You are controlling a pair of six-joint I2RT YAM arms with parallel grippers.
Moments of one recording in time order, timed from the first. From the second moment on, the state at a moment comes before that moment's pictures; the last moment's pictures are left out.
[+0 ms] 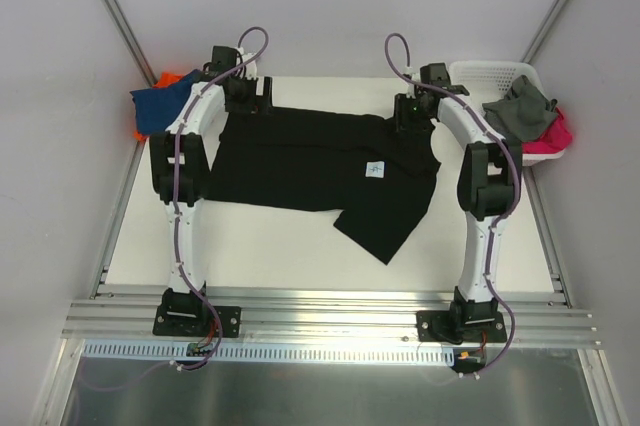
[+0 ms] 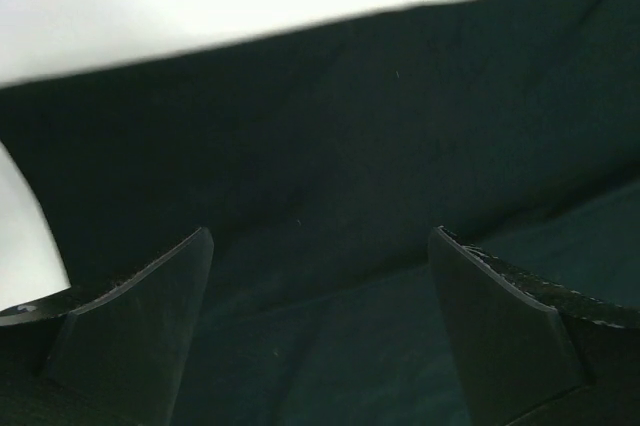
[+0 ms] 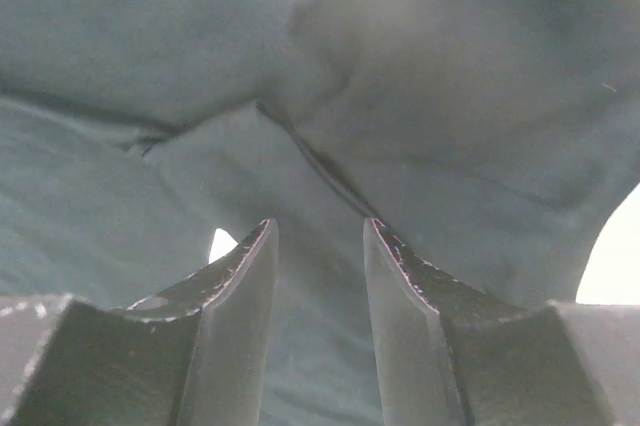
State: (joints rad) left arm -0.09 2.33 2.11 -0.66 0.34 0.01; right arm 0.15 2.17 1.86 -0.69 -0.29 0.09
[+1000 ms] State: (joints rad) left arm -0.09 2.33 2.00 -0.69 0.42 -0.08; right arm 0.35 2.25 1.82 -0.67 -0.25 0.16
